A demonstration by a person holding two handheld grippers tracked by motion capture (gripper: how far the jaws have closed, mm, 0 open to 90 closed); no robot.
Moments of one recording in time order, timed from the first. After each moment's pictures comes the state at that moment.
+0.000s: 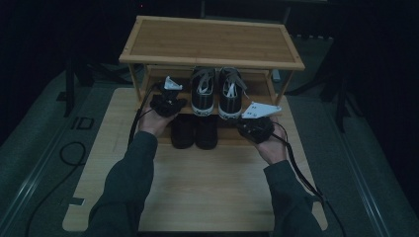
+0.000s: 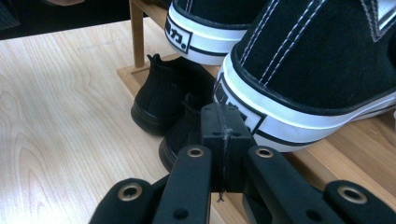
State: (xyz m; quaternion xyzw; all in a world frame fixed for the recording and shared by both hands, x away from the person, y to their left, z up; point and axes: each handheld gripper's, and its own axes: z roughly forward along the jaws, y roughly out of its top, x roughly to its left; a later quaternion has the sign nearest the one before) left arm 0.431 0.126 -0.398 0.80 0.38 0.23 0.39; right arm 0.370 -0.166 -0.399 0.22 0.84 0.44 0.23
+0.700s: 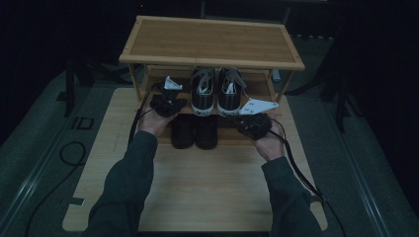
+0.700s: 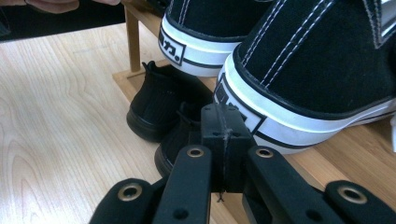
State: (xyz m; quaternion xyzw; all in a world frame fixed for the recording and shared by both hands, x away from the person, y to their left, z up) left arm 0.431 0.126 -0.397 0.81 0.38 0.23 0.39; right arm 0.377 -0.158 -0.396 0.22 0.84 0.44 0.24
